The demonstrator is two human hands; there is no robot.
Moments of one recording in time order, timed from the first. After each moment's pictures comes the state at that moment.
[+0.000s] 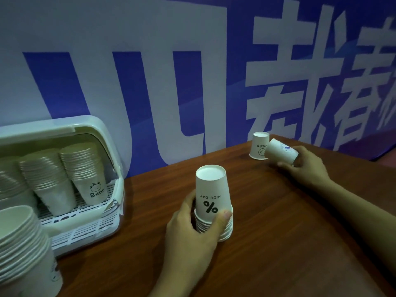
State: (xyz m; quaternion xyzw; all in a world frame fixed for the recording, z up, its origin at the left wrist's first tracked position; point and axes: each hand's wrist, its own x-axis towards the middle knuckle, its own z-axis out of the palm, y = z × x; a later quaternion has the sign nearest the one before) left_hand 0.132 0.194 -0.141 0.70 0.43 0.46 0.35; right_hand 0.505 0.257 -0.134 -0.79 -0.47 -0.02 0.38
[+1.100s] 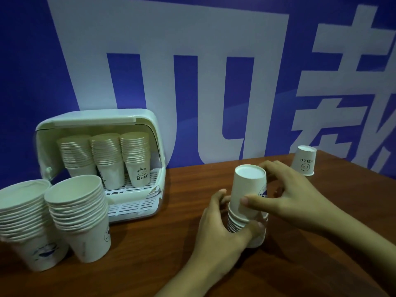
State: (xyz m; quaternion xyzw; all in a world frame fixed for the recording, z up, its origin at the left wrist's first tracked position) left_hand 0.128 0.193 -0.141 0.67 0.43 0.46 0.40; right_hand 0.308 0.186 -0.052 -0.55 -0.75 0.10 0.36
